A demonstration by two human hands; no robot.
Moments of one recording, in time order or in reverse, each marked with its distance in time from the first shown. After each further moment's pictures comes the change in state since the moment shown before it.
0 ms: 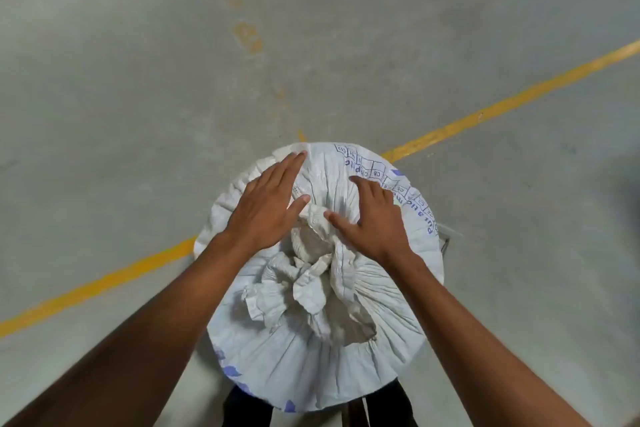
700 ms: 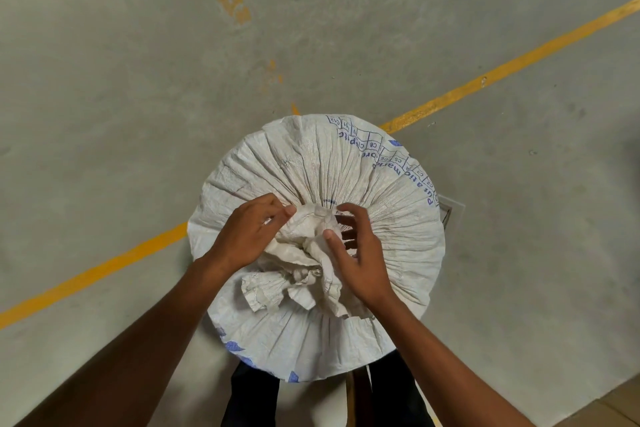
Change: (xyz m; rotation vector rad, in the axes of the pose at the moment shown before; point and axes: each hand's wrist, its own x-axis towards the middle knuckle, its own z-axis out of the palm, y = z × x) left_hand -0.053 -0.026 0.046 -0.451 -0.065 -0.107; right_hand -0.090 0.009 0.053 0.755 0.057 0.058
